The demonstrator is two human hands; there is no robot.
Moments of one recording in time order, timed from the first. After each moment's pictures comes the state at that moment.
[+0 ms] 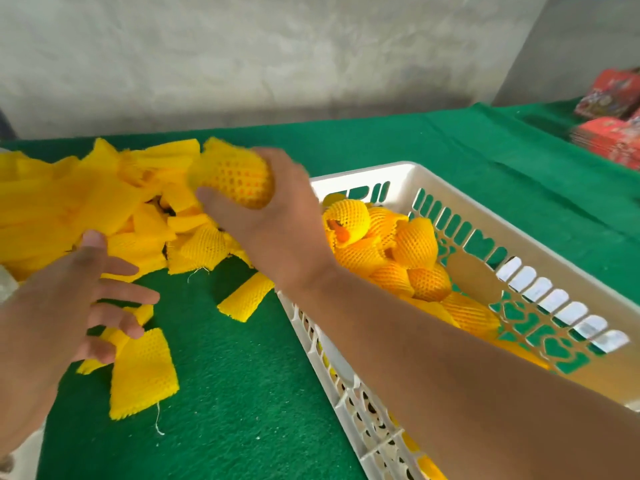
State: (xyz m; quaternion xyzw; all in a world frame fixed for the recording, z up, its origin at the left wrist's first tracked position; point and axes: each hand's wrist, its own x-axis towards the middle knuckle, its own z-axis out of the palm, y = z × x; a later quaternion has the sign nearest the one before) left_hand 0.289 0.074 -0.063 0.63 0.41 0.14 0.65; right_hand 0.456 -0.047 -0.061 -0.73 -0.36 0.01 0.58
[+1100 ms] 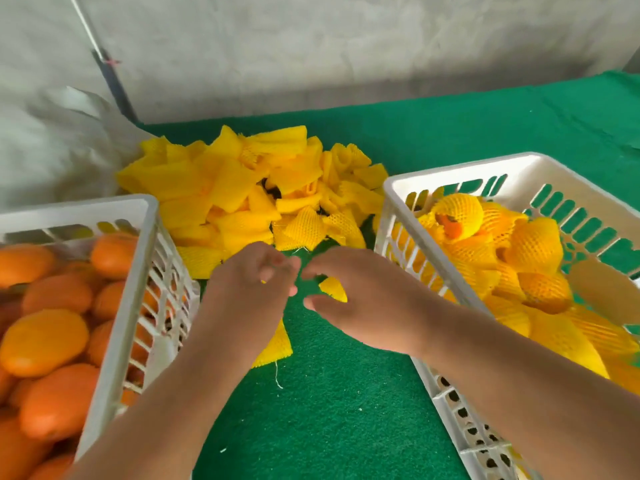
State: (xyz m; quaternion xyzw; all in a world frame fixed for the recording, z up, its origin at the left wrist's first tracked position) left_hand 0.267 0.058 -0.082 0.80 0.40 0.19 0.42; right_hand 0.419 -0.060 -0.086 -0.76 -0.60 0.15 0.21
